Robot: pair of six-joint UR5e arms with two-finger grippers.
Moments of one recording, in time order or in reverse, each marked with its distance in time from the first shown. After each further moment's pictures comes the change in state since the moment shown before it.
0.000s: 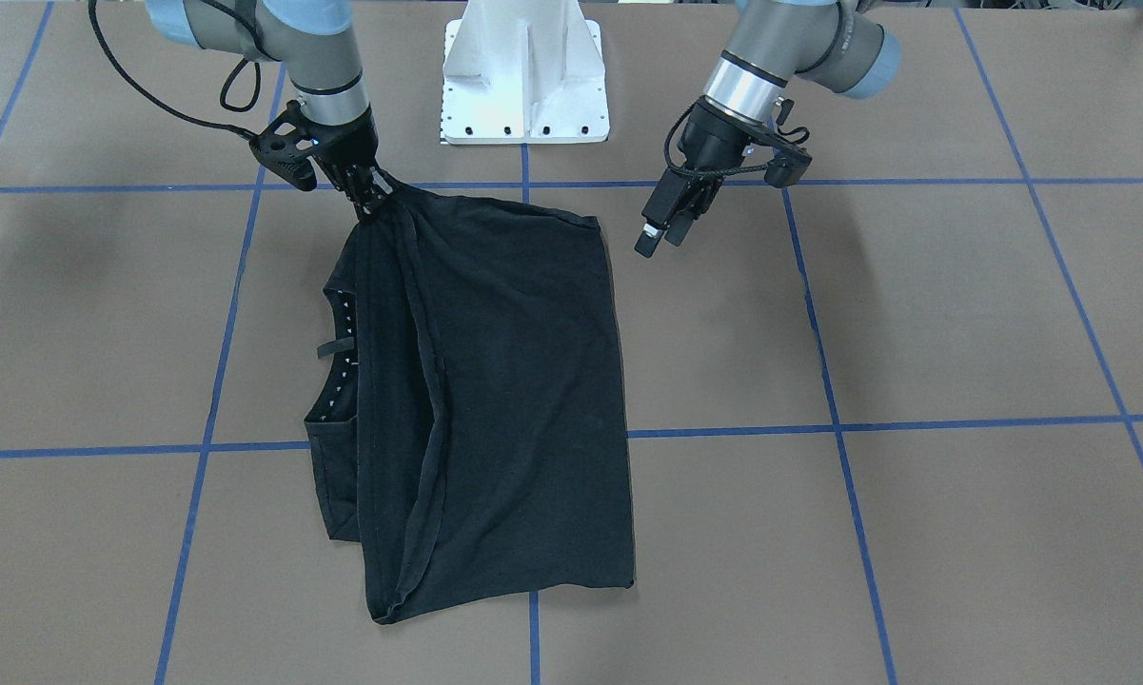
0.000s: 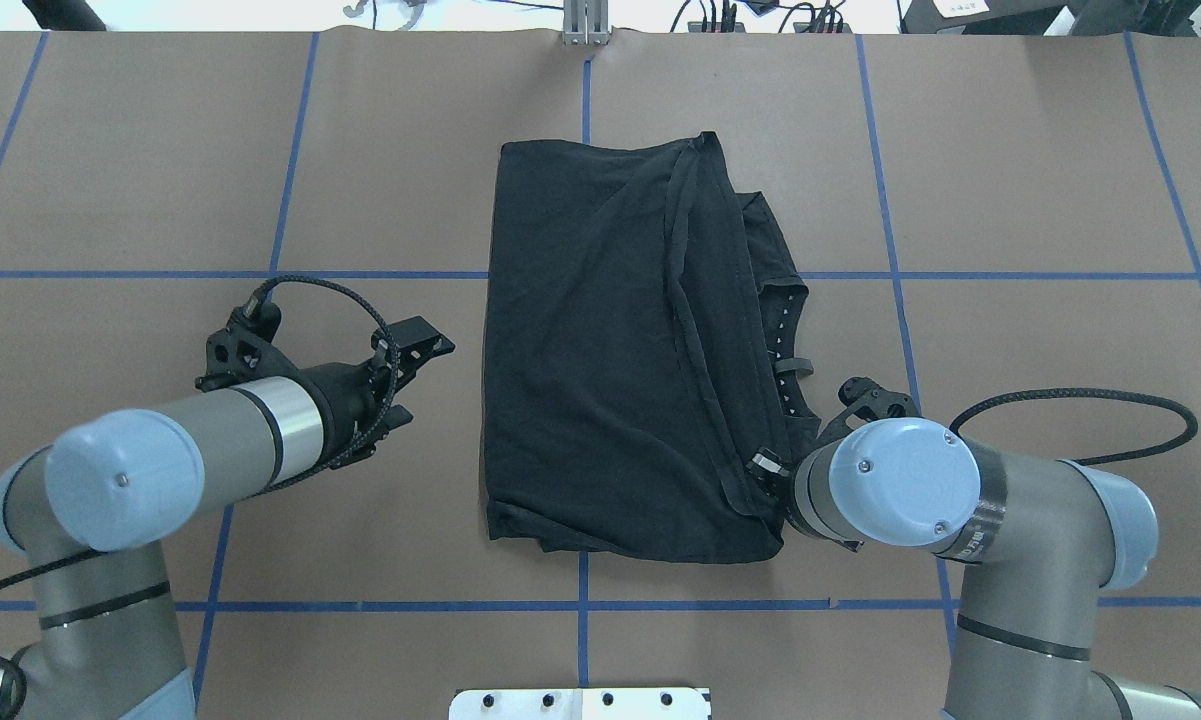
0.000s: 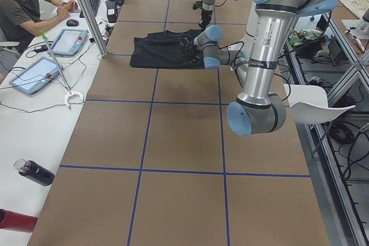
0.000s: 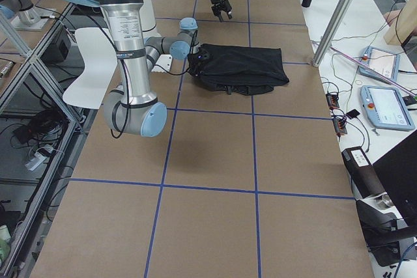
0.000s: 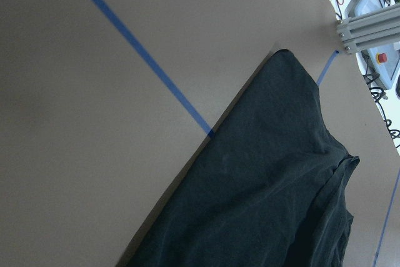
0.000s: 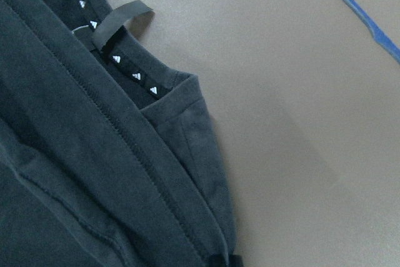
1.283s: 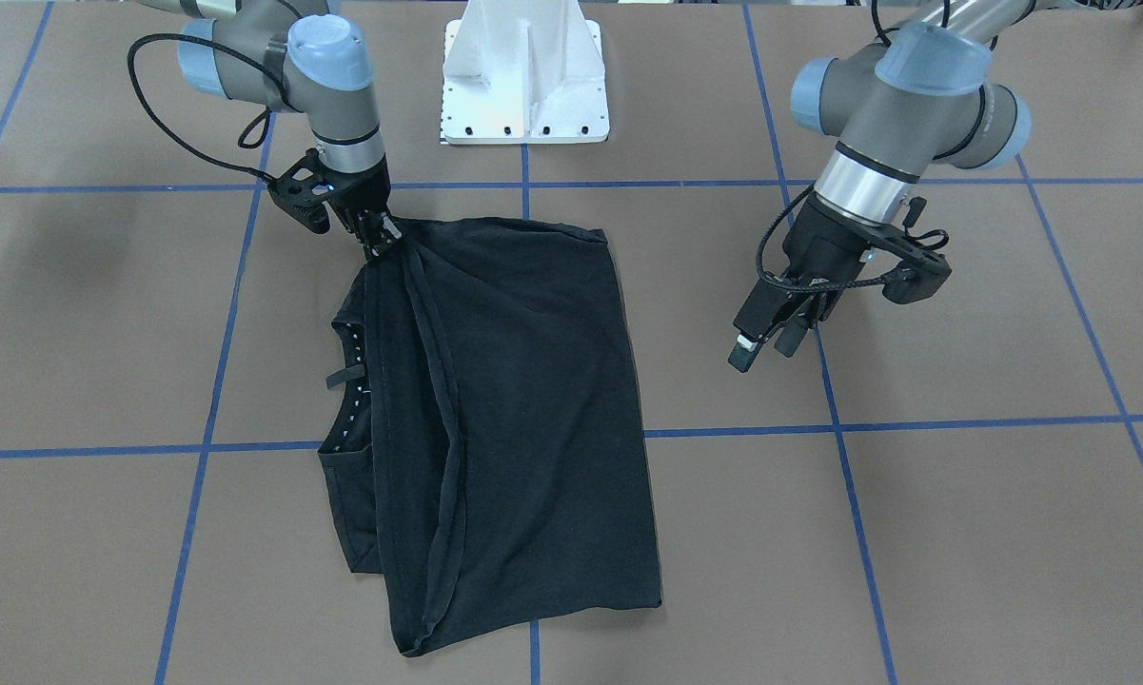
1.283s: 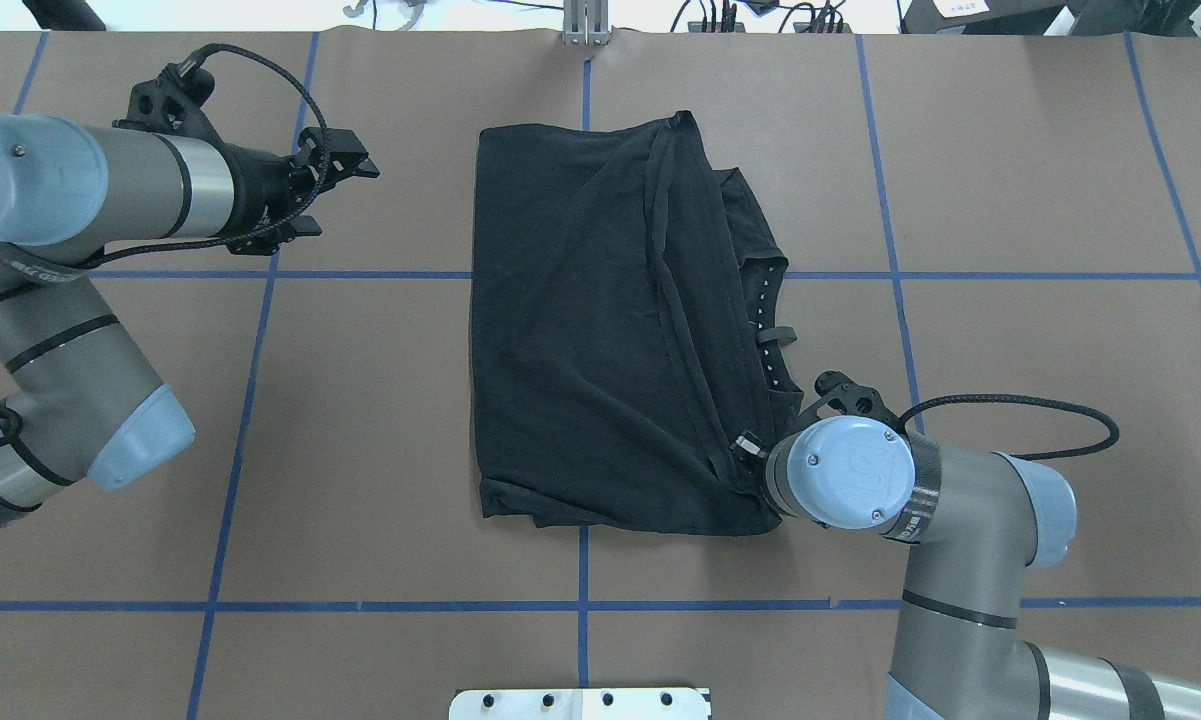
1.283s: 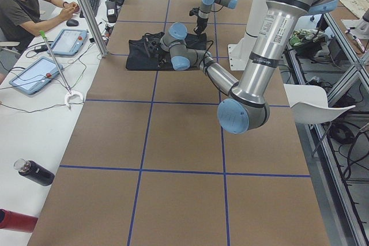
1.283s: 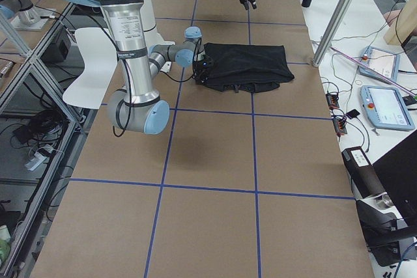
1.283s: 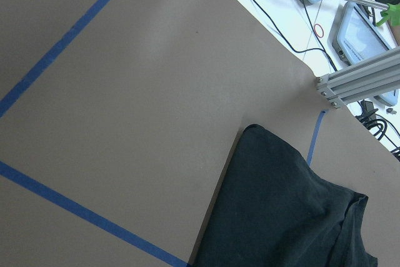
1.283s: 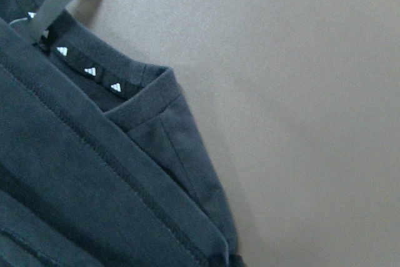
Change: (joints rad) left arm -0.441 -0.130 0.191 0.000 -0.383 0.450; right arm 0.011 0.050 -0.151 0.080 -0.053 0.032
